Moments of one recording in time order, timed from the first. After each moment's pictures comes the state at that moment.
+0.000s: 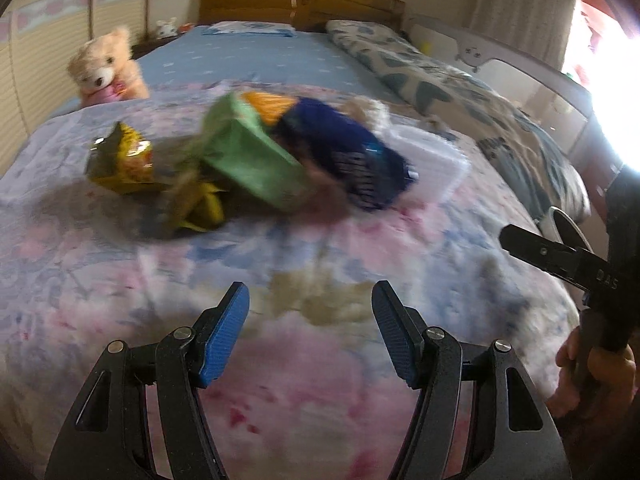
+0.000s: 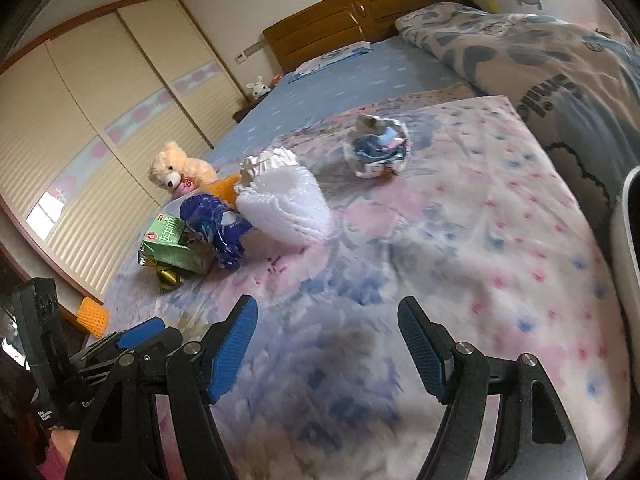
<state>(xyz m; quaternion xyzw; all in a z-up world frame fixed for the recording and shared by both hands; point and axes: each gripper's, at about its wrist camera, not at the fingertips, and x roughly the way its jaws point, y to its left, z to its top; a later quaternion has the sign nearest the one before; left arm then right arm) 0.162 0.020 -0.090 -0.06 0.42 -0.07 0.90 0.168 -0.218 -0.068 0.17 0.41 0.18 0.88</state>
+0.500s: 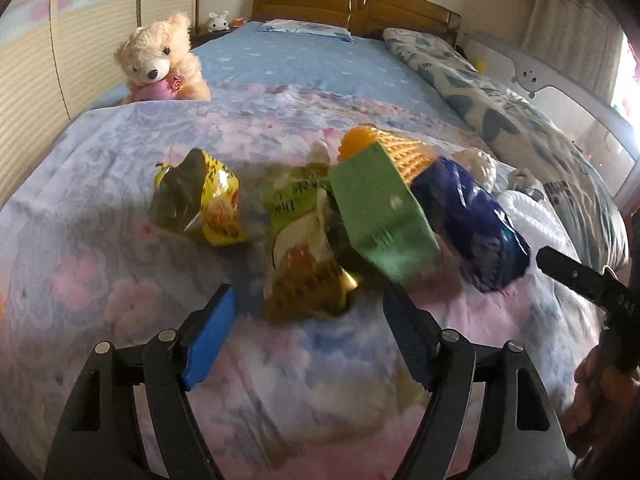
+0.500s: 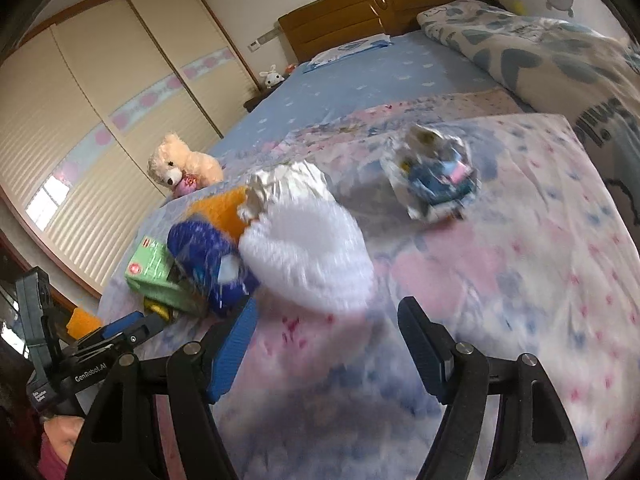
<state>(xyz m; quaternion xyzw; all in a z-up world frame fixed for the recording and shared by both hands) 0.221 0.077 -0.093 -0.08 0.42 0.01 0.90 0.236 -0.182 -0.071 0.15 0.42 0.21 0.87</state>
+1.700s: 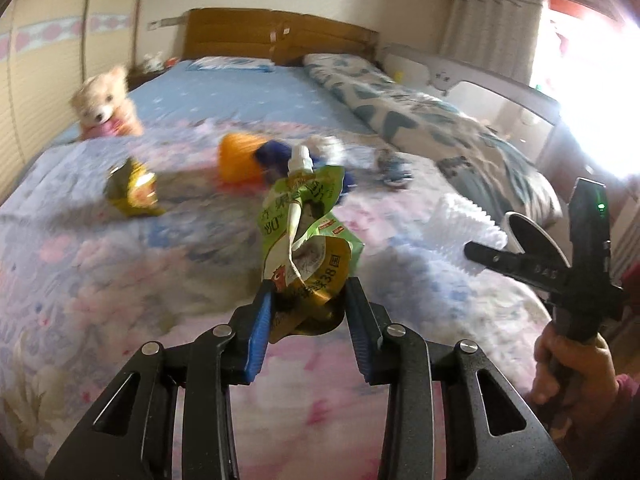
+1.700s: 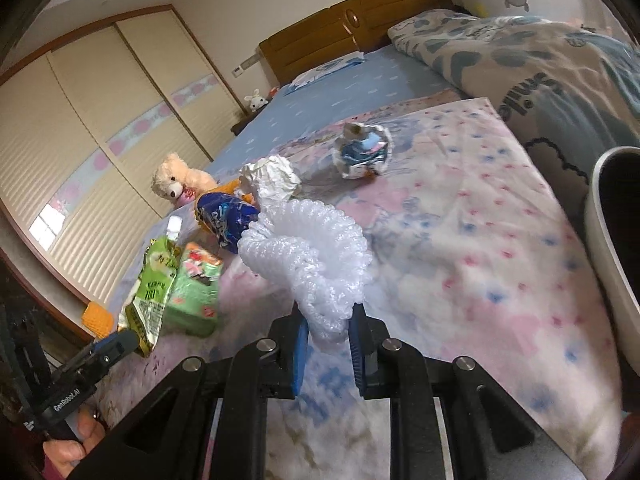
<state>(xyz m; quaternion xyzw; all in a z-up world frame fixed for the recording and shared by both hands) 0.107 0.005 -0.055 -0.05 0.35 -0.12 0.93 0.140 -0.243 -0.064 0.19 0.39 0.17 0.89</state>
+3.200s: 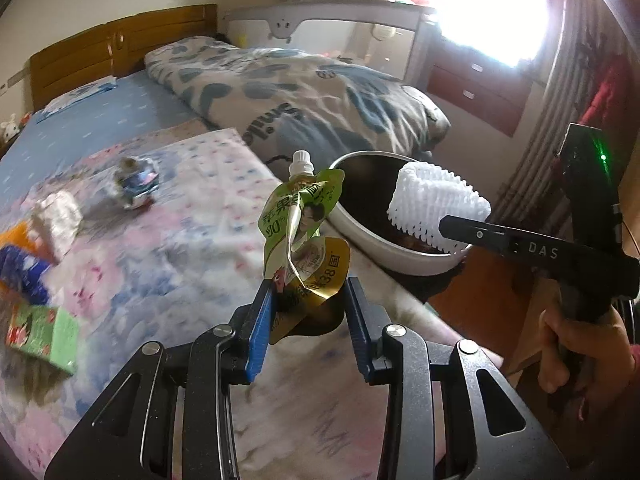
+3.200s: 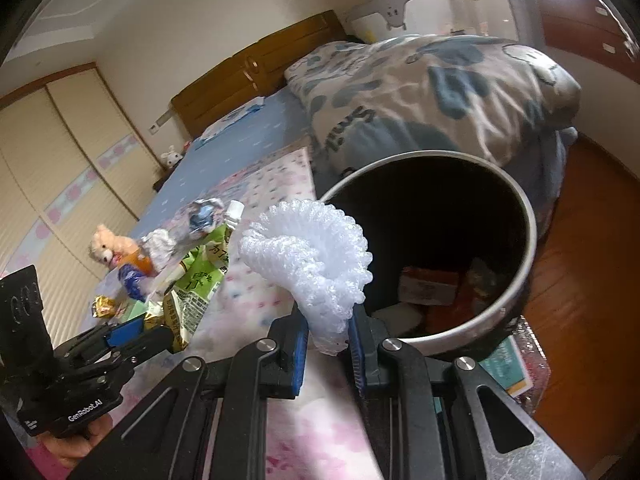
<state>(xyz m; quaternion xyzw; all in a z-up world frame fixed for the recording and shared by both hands) 0.130 -0.220 -0.046 0.07 0.37 -0.34 0.86 0.058 -0.416 -0.045 0.23 0.36 0.00 0.90</state>
